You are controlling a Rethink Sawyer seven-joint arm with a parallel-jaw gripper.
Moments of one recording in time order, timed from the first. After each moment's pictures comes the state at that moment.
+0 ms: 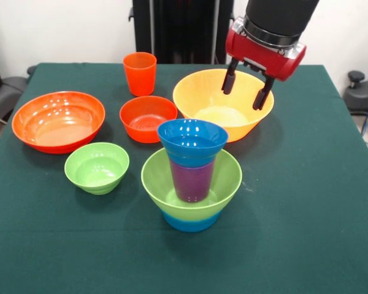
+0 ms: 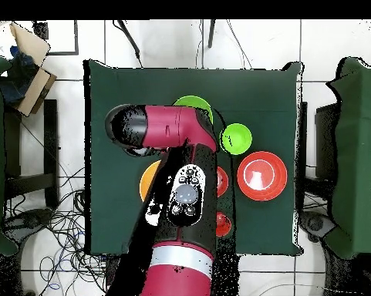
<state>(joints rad) 0.04 -0.55 -0.18 1.33 -0.02 0.86 2.28</state>
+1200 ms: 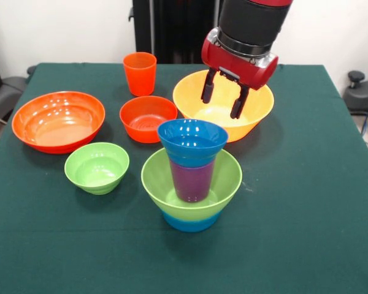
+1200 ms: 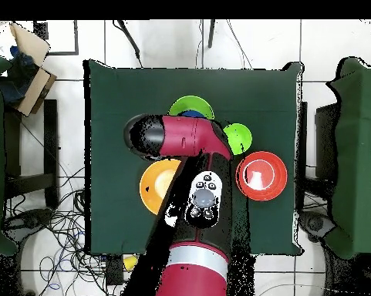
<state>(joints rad) -0.01 -0.55 -0.18 1.40 -0.02 0.74 2.28</state>
